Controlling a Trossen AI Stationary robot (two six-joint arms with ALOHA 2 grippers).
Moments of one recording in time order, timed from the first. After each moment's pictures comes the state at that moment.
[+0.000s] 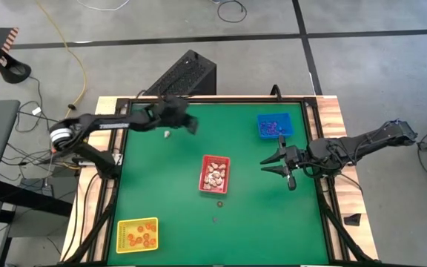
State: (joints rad) left arm 0.53 1.45 0.85 -0.01 -0.04 -0.43; right arm 0.27 0.66 0.51 0.02 0.16 0.07
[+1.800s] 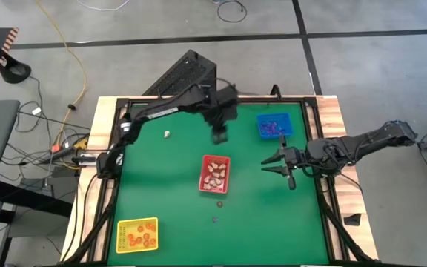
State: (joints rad) left arm 0.28 2.19 2.34 -1.23 0.00 0.10; right arm 0.26 0.65 0.52 -0.08 0.16 0.04
